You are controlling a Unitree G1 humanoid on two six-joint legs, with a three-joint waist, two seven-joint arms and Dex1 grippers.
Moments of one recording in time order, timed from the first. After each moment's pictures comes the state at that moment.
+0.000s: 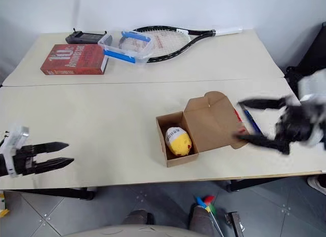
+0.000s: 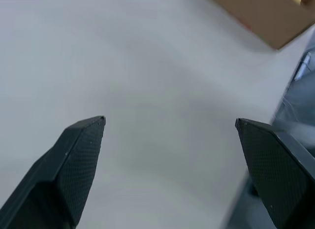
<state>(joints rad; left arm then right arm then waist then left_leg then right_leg) 0.09 1.05 0.50 -0.02 -0.61 0.72 -1.26 -0.22 -1.07 -0.43 -0.36 0.84 0.54 1.36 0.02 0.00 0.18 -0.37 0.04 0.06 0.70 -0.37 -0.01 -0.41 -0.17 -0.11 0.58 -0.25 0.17</state>
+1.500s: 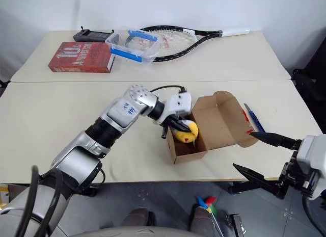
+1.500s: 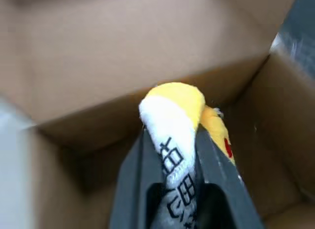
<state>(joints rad) -1.12 0.26 -0.40 0.41 -0.16 0.53 -1.12 0.36 -0.82 -0.82 -0.72 0.82 0.48 1.05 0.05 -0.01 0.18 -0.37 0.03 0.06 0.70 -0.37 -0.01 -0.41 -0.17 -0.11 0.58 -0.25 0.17</state>
